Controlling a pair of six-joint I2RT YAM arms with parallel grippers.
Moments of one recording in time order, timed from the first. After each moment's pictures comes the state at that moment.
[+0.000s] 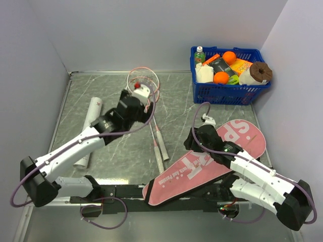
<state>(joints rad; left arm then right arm) -0.77 1.25 1.17 -0.34 -0.48 -0.01 0.71 0.89 0.59 -0.43 0.19 0.72</state>
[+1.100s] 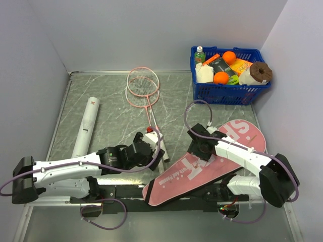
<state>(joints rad) -1.24 1.07 0.77 -0.38 -0.41 -0.37 0.66 1.21 0.67 -0.74 0.26 1.12</state>
